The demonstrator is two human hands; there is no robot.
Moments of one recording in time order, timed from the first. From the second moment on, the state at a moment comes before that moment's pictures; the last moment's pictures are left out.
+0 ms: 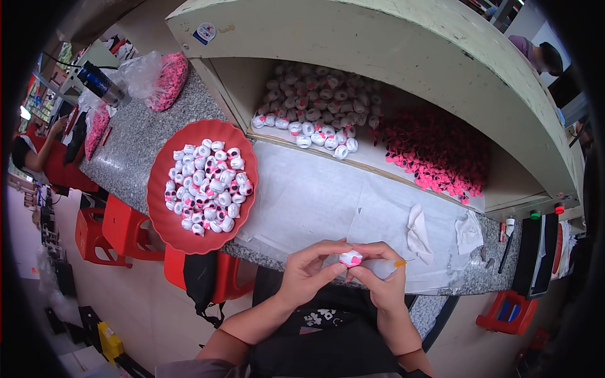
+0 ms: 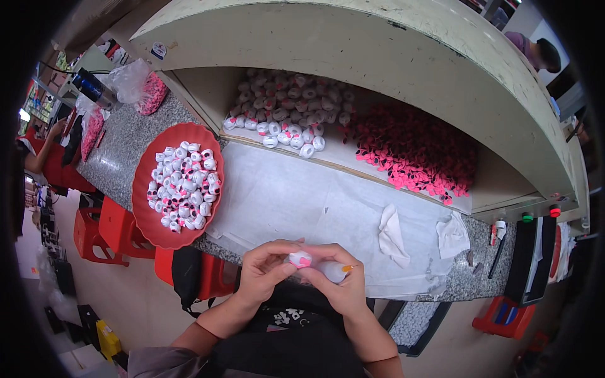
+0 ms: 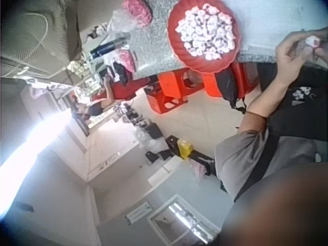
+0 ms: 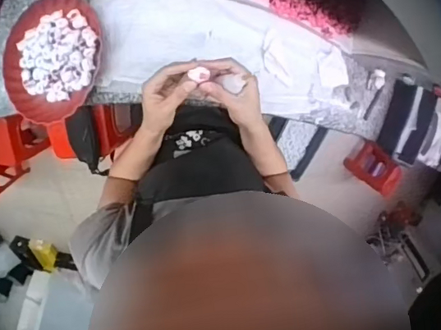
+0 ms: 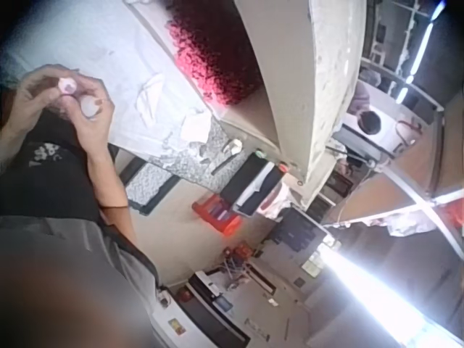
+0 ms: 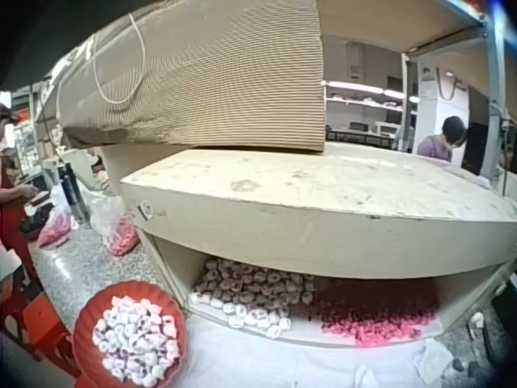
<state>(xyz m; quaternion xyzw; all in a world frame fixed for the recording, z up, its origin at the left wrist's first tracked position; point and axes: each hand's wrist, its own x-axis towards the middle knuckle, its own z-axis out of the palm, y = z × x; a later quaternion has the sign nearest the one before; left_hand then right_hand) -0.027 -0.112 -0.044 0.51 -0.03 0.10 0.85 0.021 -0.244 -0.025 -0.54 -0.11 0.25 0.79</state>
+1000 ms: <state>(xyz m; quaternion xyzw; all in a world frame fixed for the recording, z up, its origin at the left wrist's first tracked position) -0.032 -0.119 -0.048 0.45 0.05 0.09 0.89 0.021 -0.237 -0.030 -0.51 -0.06 0.26 0.82</state>
